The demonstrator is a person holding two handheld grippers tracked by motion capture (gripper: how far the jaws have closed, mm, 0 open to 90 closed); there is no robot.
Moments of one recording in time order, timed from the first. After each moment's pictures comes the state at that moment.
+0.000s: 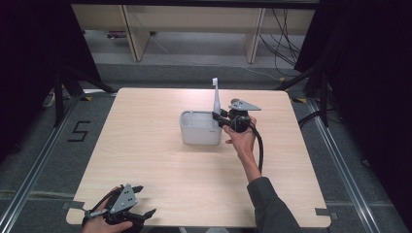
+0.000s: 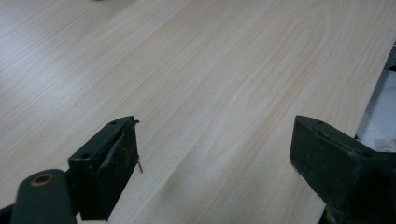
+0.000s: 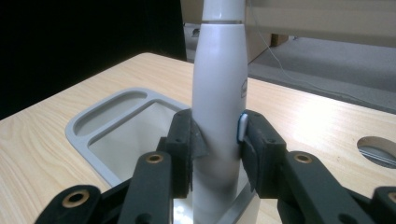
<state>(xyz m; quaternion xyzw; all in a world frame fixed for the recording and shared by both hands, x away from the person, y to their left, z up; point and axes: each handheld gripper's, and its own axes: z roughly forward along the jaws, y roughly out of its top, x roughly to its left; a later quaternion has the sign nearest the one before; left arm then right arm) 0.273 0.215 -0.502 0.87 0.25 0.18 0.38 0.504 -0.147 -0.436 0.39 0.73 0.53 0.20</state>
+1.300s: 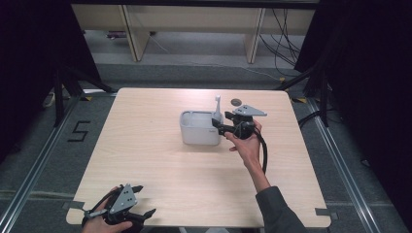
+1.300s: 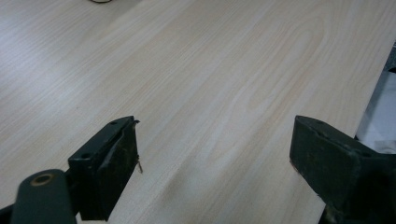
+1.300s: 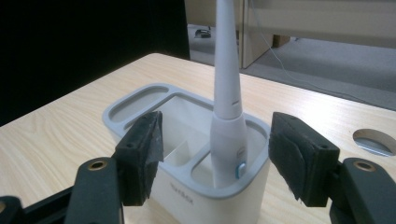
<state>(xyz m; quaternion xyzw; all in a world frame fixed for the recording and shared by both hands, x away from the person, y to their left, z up) 0.272 0.215 -0.500 0.87 0.25 0.19 0.39 0.472 -0.155 -0.422 0.39 0.73 0.53 0.19</state>
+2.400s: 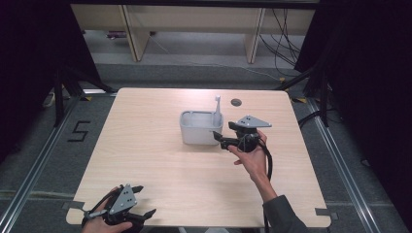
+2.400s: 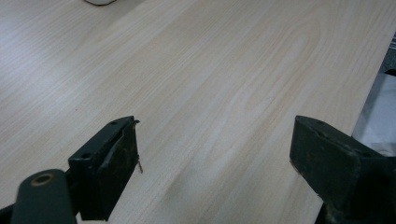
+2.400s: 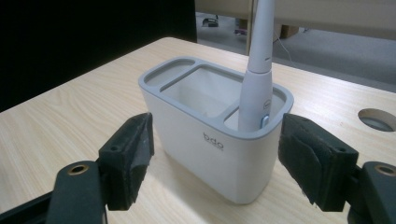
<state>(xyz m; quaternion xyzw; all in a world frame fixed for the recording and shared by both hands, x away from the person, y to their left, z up) 0.271 0.214 -0.500 0.87 0.25 0.19 0.39 0.433 -0.164 -0.421 0.37 0.75 0.51 0.20</state>
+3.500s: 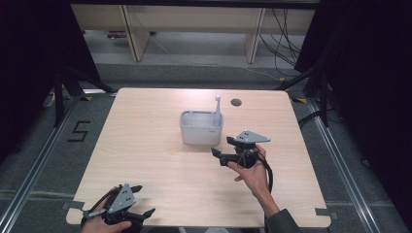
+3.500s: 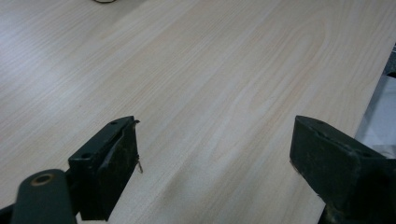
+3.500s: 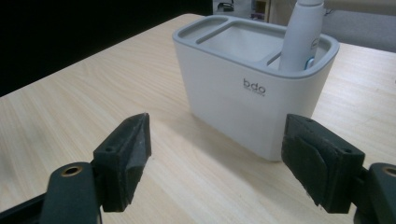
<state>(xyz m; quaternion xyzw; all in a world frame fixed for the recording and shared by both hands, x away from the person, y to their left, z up) 0.272 0.216 -0.501 0.86 0.26 0.18 0.40 0.401 -0.161 -0.445 0.36 0.77 0.51 0.16</state>
